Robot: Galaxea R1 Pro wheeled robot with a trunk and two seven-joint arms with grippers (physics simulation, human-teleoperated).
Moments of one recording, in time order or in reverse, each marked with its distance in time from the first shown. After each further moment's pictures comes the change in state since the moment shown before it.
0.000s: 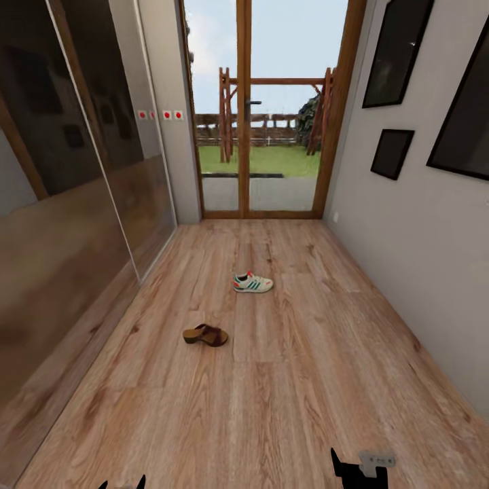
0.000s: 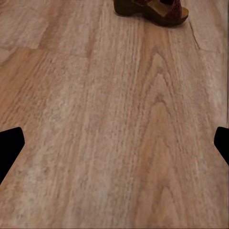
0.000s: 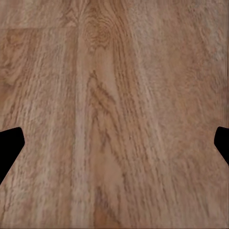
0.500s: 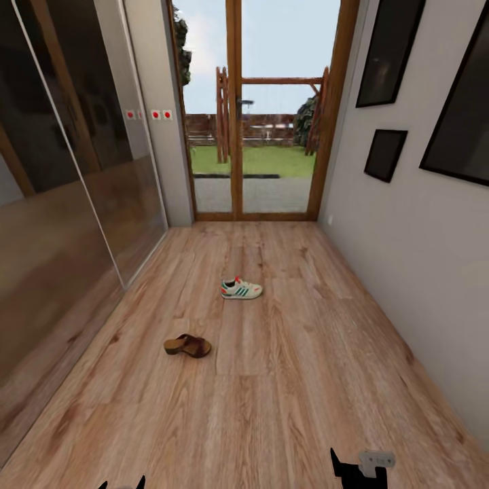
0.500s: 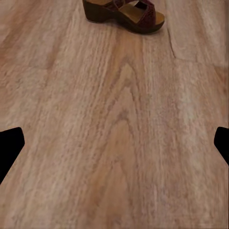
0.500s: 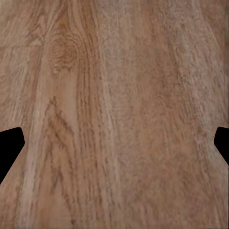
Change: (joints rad) left arm 0.000 0.000 0.000 0.001 0.000 0.000 0.000; right arm 0.000 0.001 0.001 0.000 0.001 0.000 0.001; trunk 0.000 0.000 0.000
